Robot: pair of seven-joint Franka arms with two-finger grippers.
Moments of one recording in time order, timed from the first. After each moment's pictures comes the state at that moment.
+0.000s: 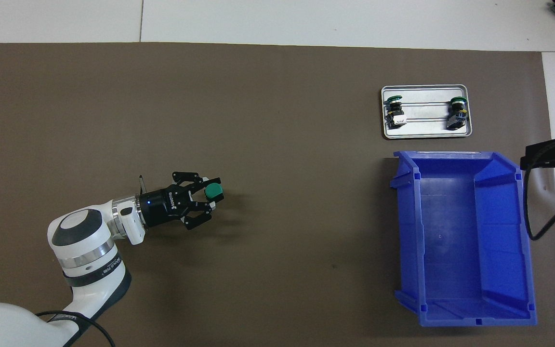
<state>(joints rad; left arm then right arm) -0.15 0.19 -0.03 -2.41 -1.87 1.91 2.36 0.03 -0.07 -0.08 -1.64 -0.04 1.57 0.12</state>
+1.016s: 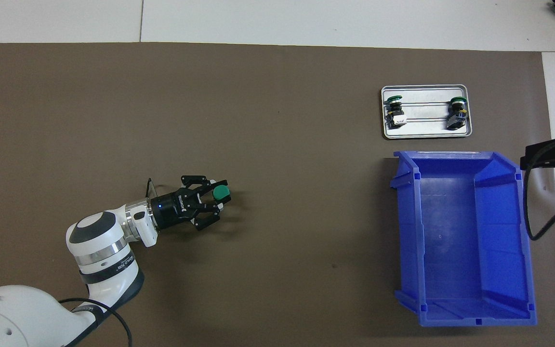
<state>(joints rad) -0.18 0.28 -0.03 -2.41 -1.96 1.88 2.47 0.03 -0.07 -0.08 -1.64 -0.04 1.57 0.12</state>
